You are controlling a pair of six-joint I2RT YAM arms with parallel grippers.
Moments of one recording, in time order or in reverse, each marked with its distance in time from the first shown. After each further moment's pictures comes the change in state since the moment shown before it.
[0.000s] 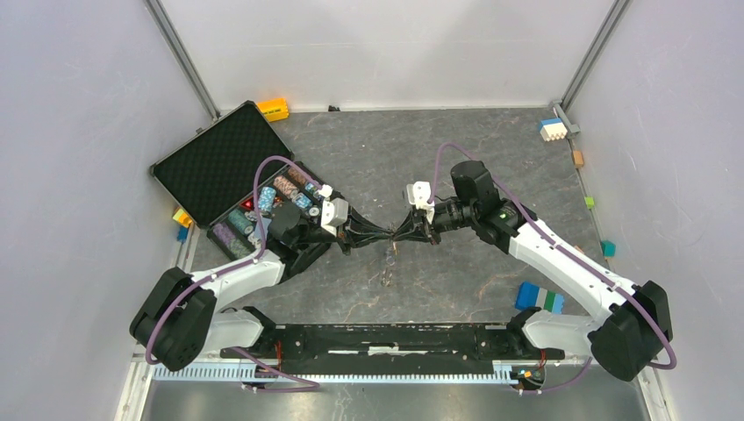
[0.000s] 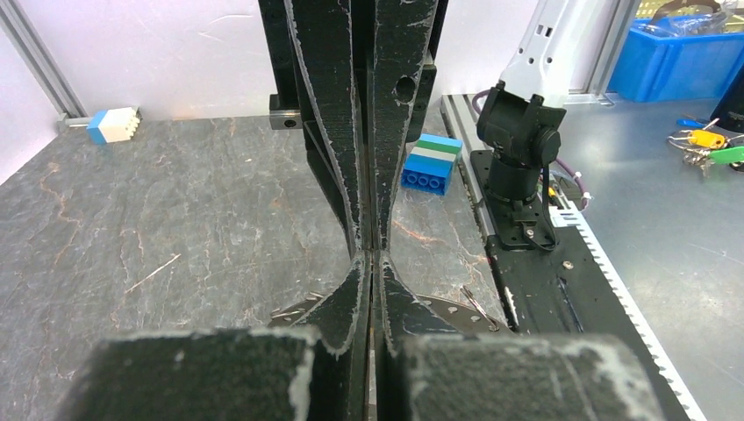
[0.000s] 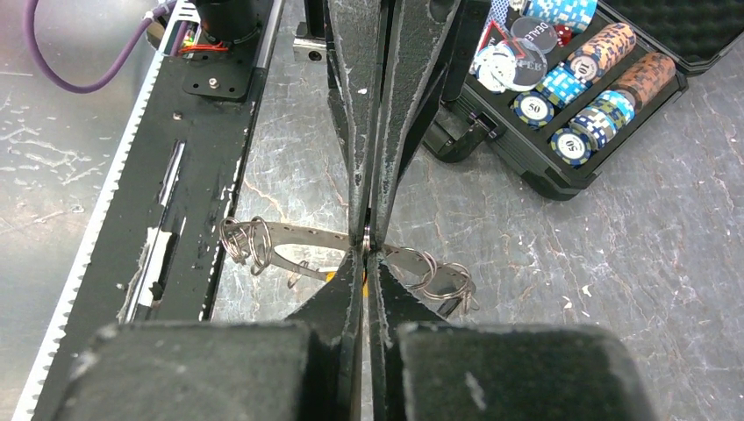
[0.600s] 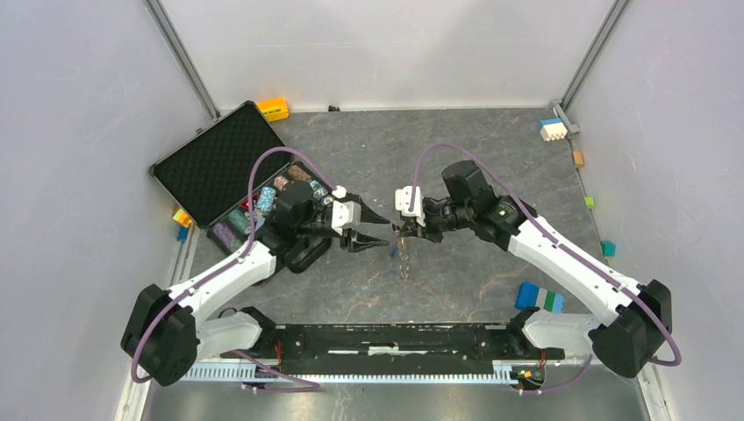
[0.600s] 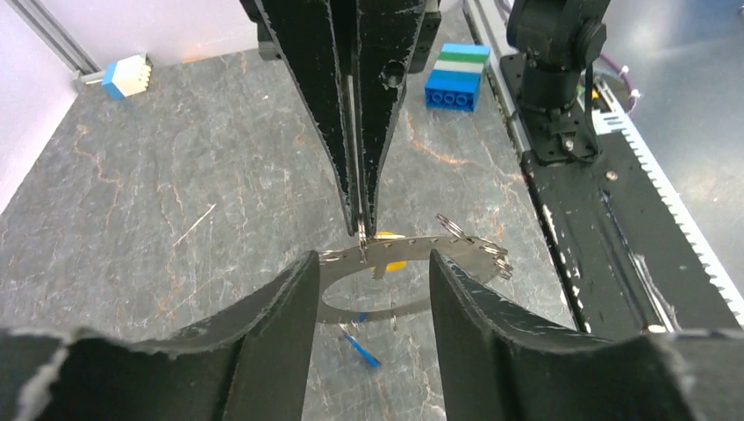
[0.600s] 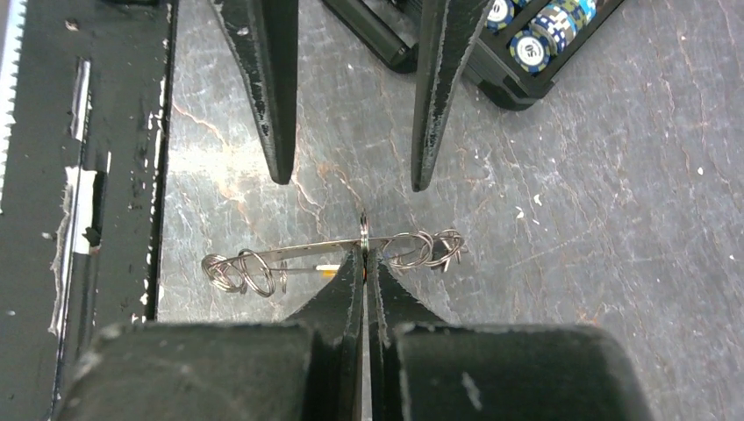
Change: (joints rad) left arm 0.006 -0.085 0.179 -0.636 0.021 0.441; right arm 0.056 0.004 0.089 -0.214 0.264 -0.120
